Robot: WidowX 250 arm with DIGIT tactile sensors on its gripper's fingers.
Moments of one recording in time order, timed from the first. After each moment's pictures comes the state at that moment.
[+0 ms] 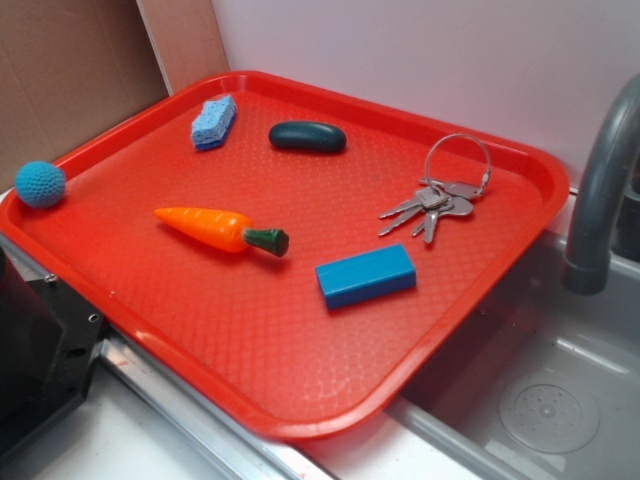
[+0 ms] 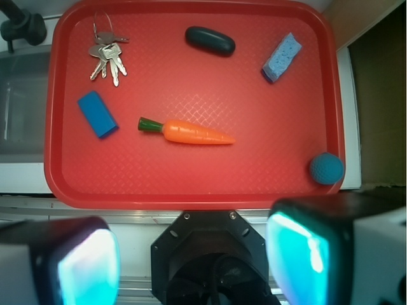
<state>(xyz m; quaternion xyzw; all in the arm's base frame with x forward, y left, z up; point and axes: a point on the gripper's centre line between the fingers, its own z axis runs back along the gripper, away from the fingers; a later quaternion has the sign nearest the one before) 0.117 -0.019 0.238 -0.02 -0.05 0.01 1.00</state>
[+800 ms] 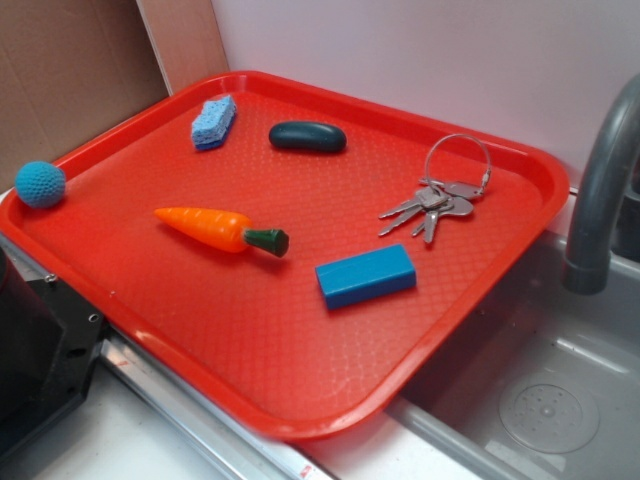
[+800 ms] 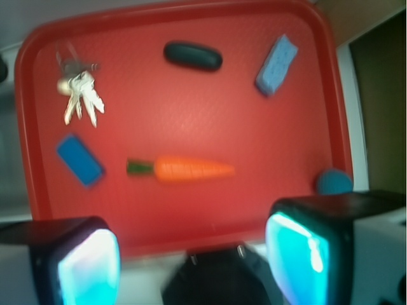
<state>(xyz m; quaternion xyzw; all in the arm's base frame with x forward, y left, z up) 0.212 -0.011 0.213 0.00 -0.01 0.08 1.00</state>
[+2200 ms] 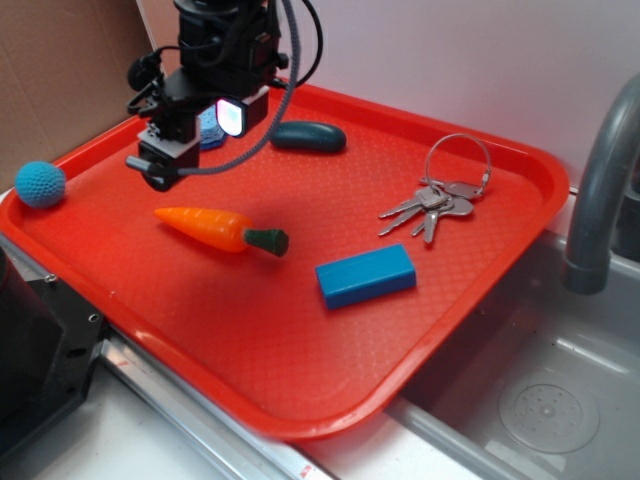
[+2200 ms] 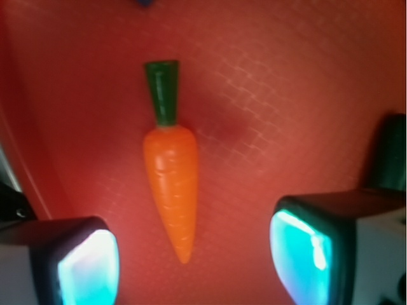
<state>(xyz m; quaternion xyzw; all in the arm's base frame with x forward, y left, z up) 0.202 -0.024 0.088 0.06 0.11 -0.60 0.79</state>
